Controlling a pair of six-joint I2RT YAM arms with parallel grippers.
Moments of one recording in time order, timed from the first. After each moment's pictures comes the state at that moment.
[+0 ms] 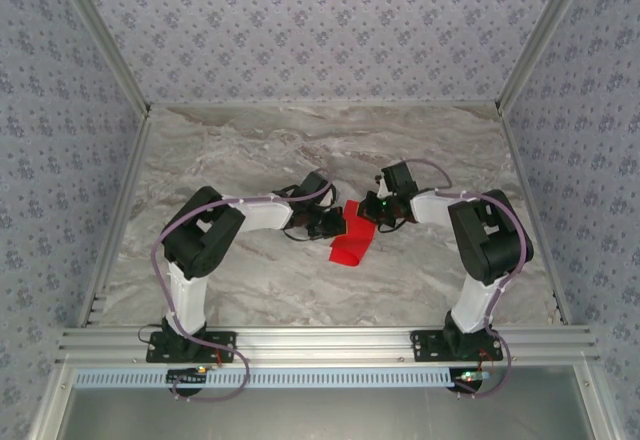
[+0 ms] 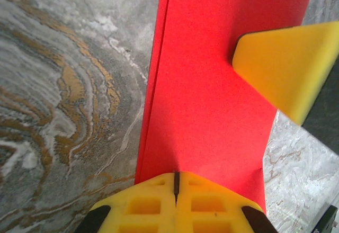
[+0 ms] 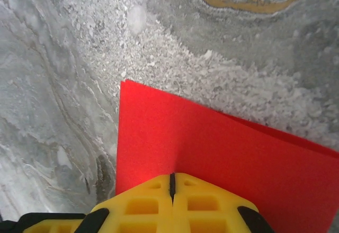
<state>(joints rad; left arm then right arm) -0.77 1.99 1.14 -0.15 0.41 -0.83 0.35 1.79 0.87 -0.07 -0.41 0.67</state>
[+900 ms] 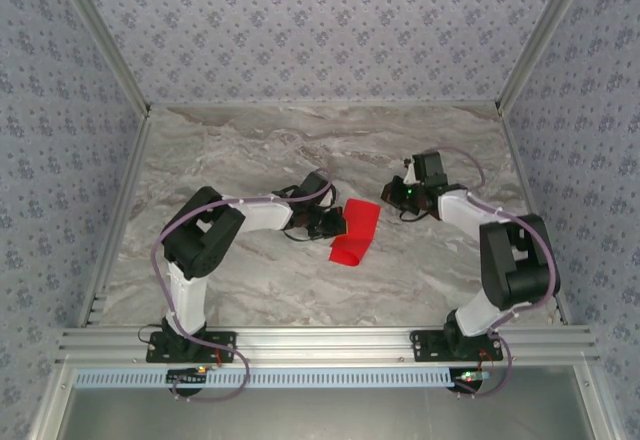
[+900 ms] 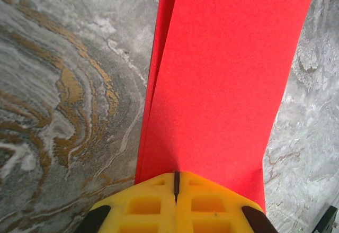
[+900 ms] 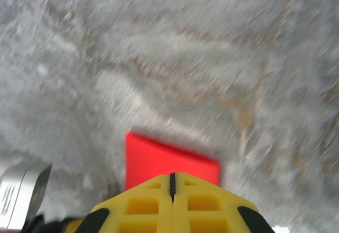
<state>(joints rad) -0.77 1.99 1.13 -0.14 0.40 -0.83 0.23 1.56 0.83 -0.16 -0.38 0.61</state>
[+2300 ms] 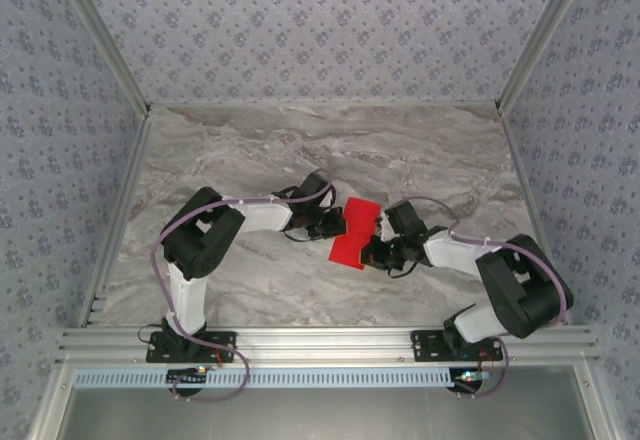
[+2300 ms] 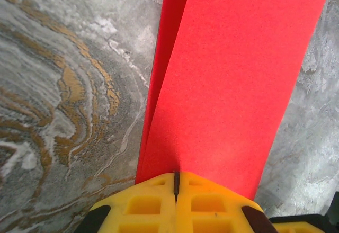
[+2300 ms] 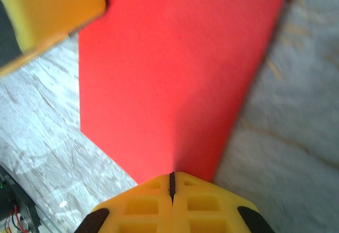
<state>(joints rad) -0.77 1.99 1.12 -0.12 0.40 -0.84 0.50 1.43 0.51 -0.18 -0.50 0.68</state>
